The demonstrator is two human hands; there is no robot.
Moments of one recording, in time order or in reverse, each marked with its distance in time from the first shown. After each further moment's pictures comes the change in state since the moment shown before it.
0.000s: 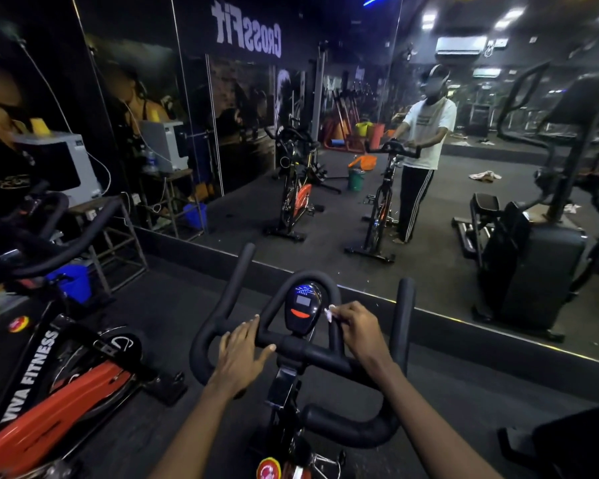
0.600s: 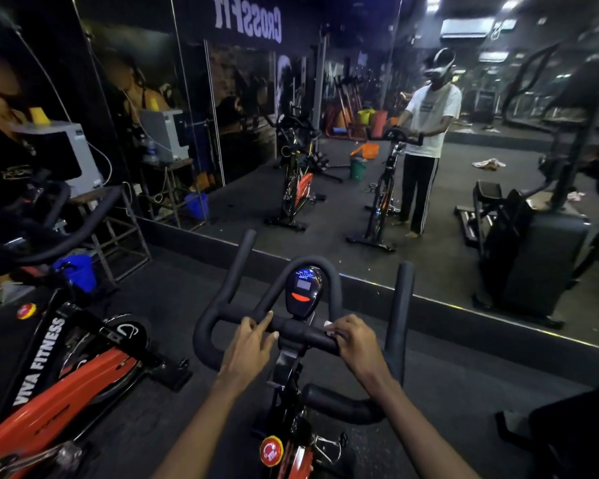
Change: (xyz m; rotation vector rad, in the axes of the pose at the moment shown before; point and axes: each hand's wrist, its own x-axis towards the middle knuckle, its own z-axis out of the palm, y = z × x) left_hand -0.028 0.020 0.003 -0.059 0.014 -0.003; right_hand -0.053 -0.007 0.017 0.039 -0.013 0.029
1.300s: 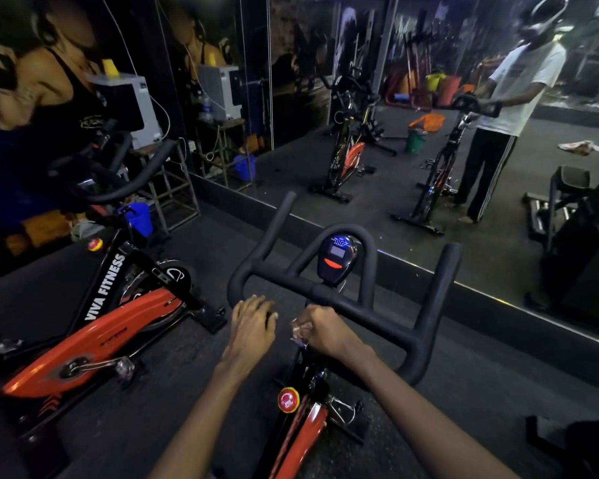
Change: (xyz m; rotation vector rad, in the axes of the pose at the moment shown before) left_hand -0.054 -0.017 -0.002 0.107 0.181 -0.135; right_hand 0.001 -0.056 0.060 -0.017 -0.642 -0.252
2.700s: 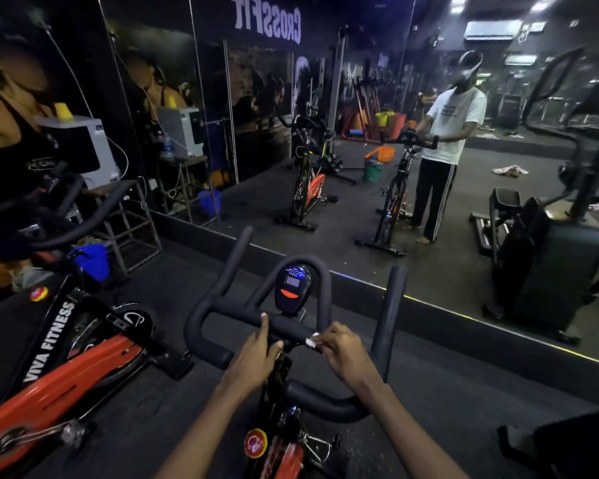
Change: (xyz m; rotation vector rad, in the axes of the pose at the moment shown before) left_hand 0.020 0.072 0.014 -0.263 -0.368 -0.043; right_hand -0.065 0.067 -0.045 0.048 0.427 0.141
